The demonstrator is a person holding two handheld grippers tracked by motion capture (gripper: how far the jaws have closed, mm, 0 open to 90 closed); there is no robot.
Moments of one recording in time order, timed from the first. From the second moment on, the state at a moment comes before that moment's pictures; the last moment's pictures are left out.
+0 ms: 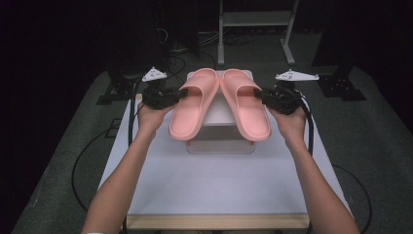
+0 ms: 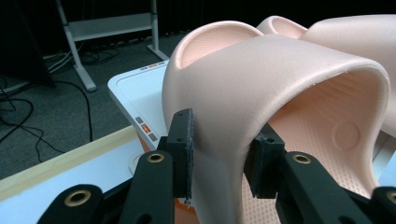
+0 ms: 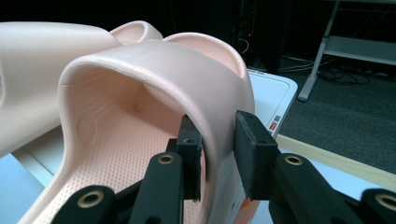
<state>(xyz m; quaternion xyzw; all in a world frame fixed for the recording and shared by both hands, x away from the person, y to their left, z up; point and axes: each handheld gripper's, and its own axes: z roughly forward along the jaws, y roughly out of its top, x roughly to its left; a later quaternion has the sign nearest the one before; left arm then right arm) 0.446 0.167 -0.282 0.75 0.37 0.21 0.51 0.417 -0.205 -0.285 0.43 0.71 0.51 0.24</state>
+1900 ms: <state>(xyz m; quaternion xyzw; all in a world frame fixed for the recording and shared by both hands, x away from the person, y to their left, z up) 0.466 0.153 -0.290 0.74 0.40 0.20 0.50 0.441 -0.180 -0.291 0.46 0.70 0.50 0.24</state>
